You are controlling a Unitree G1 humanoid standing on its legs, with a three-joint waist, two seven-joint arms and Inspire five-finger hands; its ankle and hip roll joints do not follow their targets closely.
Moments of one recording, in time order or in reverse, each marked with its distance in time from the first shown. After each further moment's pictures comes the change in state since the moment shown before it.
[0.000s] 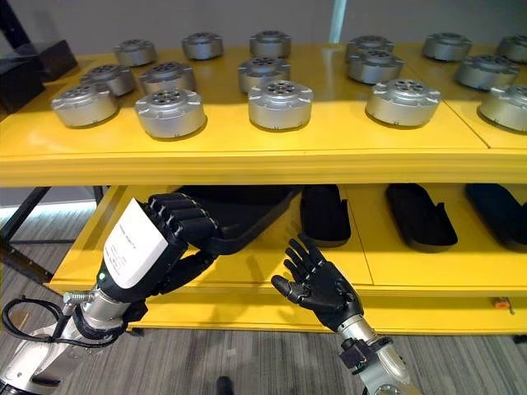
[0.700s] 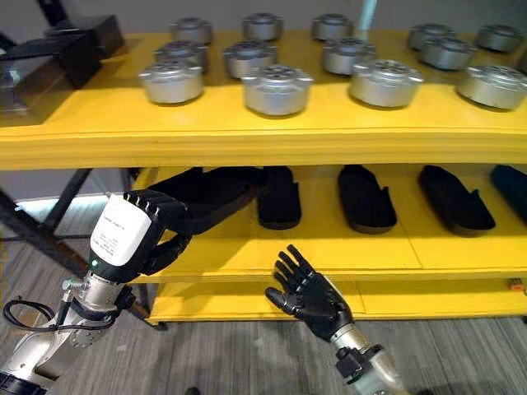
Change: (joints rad) left arm -0.027 0.017 -0.023 0.167 -0.012 0.168 0.043; right arm 0.012 0.042 0.065 0.034 0.043 0.019 0.027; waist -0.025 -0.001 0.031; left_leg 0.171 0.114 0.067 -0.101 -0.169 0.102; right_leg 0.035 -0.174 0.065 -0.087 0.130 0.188
